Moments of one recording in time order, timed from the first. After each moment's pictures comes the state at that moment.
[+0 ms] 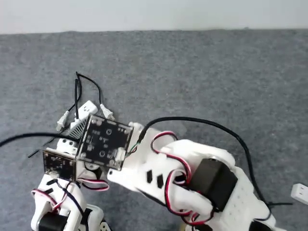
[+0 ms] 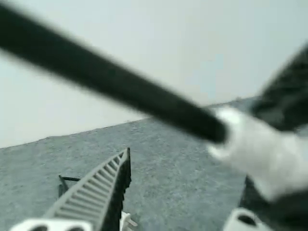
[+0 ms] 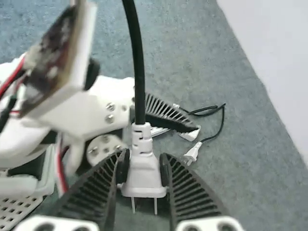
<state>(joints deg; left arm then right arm) 9.7 -103.3 69.6 56.2 2.6 -61.6 -33.3 -10.4 85.6 19.6</state>
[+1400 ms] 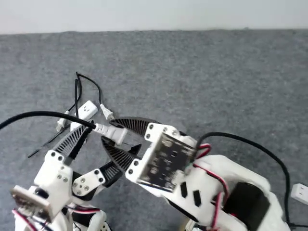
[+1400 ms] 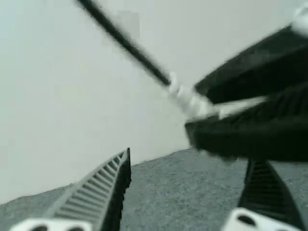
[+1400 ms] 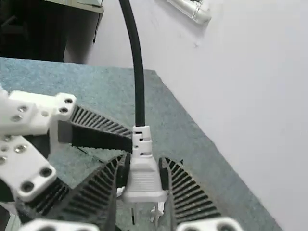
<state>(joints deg) 18.9 -103.3 53.5 60.4 2.6 -58.2 -52.0 8.0 66.8 20.4</state>
